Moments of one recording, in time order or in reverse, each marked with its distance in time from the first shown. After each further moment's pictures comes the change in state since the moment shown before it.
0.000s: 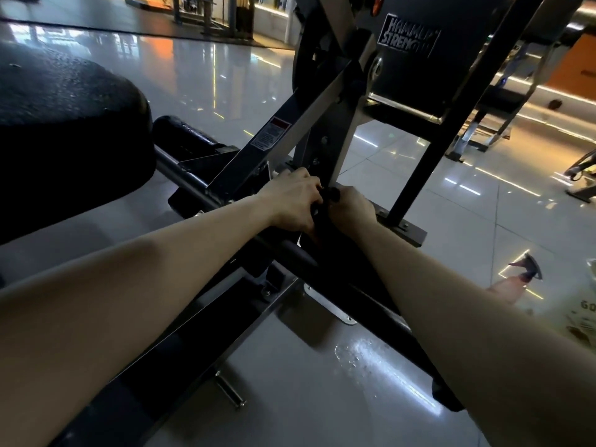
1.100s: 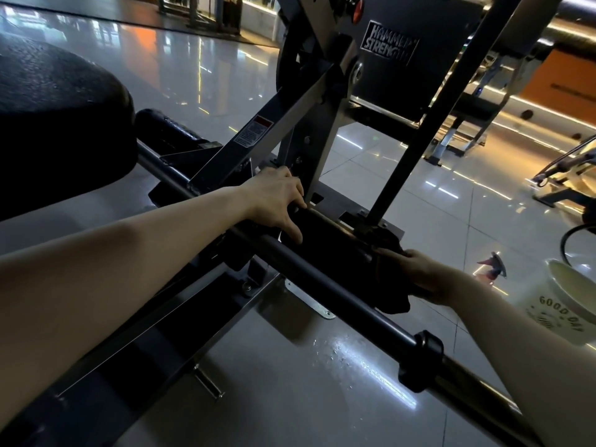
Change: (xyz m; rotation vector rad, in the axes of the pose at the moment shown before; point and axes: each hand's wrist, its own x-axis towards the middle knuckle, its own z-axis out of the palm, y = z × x) left_hand -0.005 -0.003 -0.009 -0.023 -0.099 0.022; right_hand -0.081 0.140 -0.054 0.649 -0.368 0.363
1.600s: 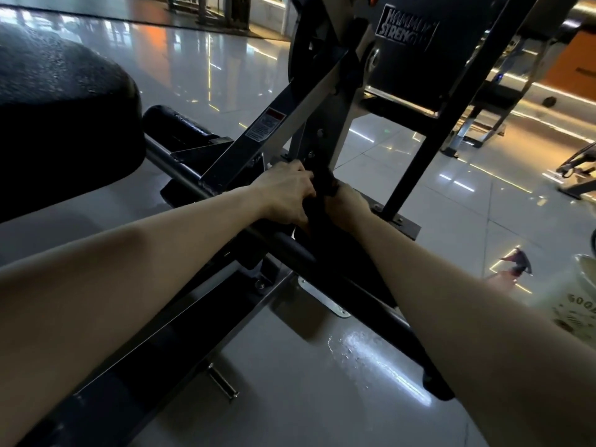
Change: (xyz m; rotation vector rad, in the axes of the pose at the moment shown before) left_hand 0.008 -0.005 0.014 0.006 0.078 -0.046; right_hand 0.079 -0.109 0.109 -0.680 0.324 -0.323
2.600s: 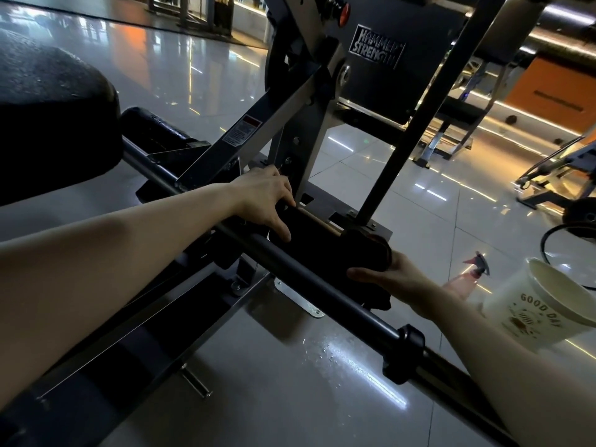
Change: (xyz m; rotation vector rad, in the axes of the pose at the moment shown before) left_hand -0.007 0.003 -0.013 -0.058 -0.088 0.029; right_hand -0.116 0.140 -0.036 0.599 -0.195 0.041
